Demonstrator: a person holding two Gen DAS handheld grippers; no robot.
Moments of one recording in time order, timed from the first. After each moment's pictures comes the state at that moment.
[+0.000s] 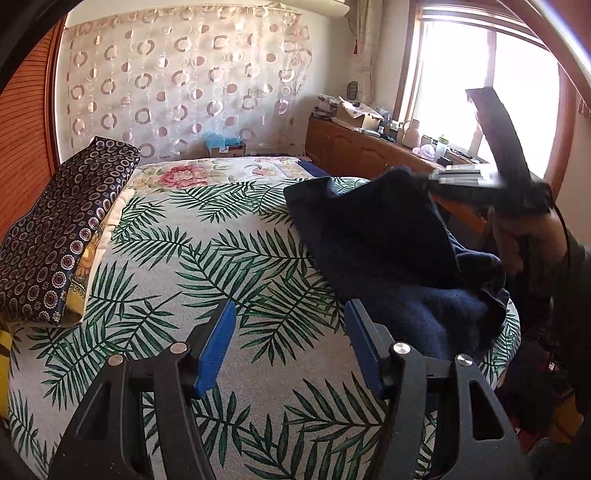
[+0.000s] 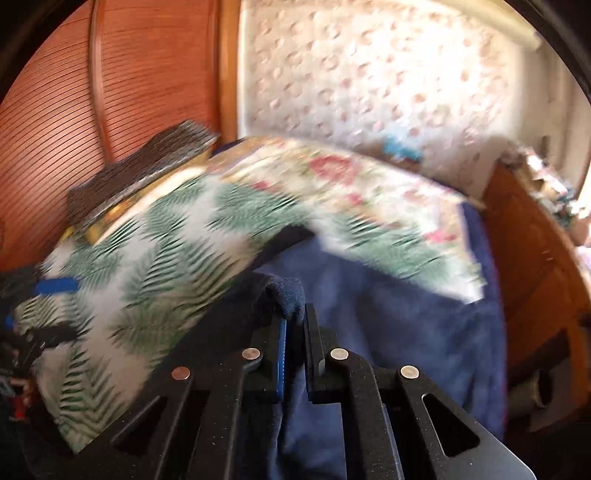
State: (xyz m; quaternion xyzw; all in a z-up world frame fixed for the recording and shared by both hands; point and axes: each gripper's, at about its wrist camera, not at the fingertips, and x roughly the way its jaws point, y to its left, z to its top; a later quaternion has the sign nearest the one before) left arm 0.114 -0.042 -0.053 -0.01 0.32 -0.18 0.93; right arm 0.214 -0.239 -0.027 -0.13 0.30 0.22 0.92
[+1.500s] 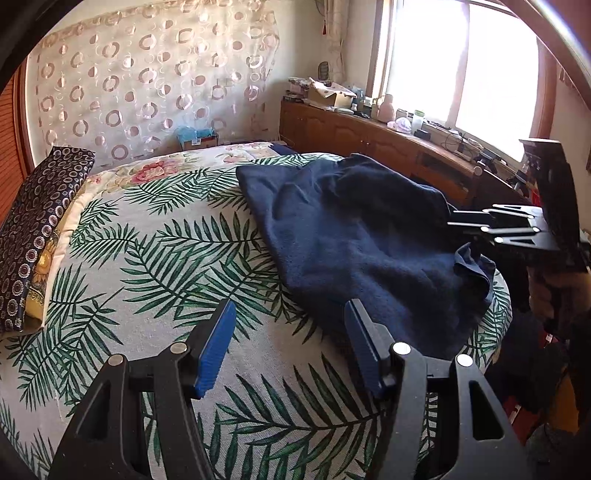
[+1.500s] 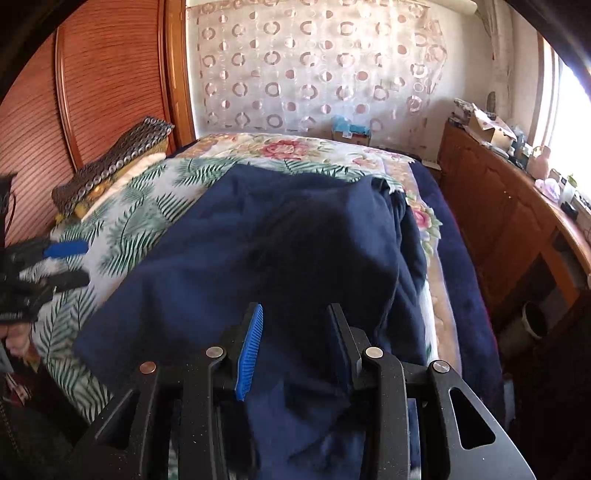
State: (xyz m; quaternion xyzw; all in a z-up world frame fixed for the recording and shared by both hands) left arm 0.108 -0.092 -0.064 0.03 0.34 -0.22 0.91; right arm 0.111 -0.314 -0.069 -0.07 0.33 0.15 0.93
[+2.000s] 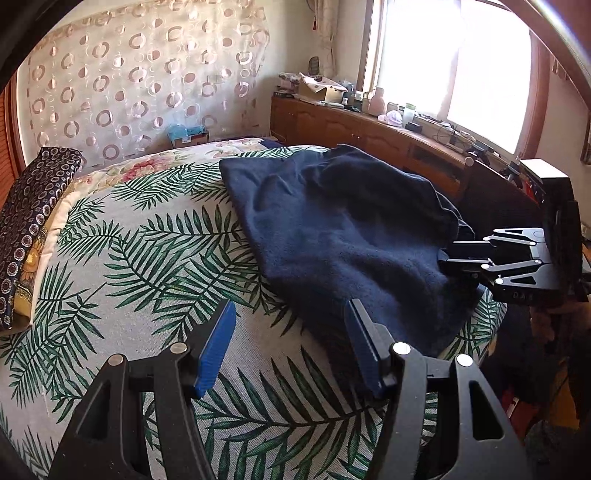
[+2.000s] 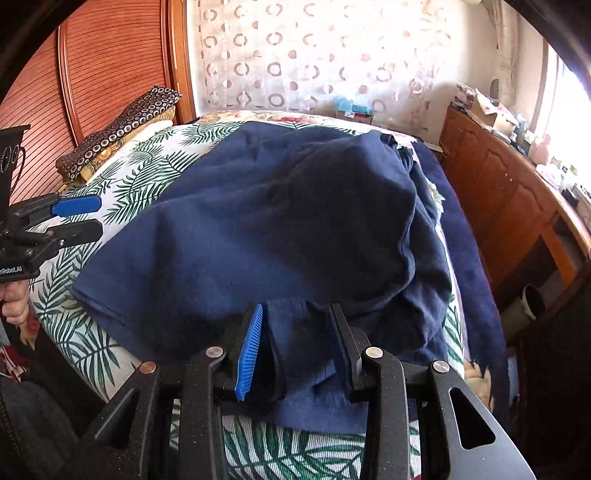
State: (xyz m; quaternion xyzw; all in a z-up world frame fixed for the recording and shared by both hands) left arm 0.101 -0.104 -0.070 0.03 0.35 -0.23 0.91; right arm 0.089 -0.313 -0.081 -0.08 0.37 0.15 0.92
